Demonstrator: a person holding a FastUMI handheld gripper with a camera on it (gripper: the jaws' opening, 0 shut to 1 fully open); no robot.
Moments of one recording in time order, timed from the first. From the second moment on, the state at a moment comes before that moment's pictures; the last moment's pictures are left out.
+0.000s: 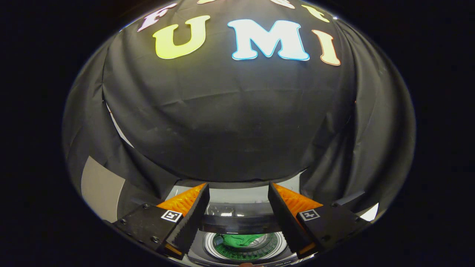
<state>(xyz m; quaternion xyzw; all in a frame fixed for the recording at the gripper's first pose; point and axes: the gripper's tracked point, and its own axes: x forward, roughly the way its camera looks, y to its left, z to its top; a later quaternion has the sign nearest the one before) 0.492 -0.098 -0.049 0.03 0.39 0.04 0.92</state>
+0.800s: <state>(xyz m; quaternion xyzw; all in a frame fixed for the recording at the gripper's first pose) 0.464 -0.098 -0.049 0.02 0.37 0.03 0.93</state>
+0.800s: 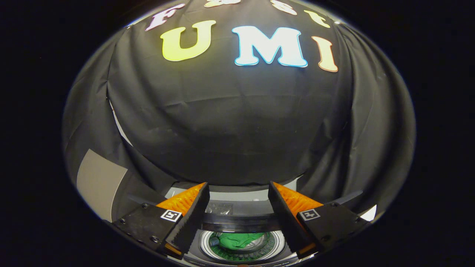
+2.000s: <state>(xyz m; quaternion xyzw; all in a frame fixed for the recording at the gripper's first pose) 0.376 -0.100 -0.051 0.02 0.25 0.03 0.97</state>
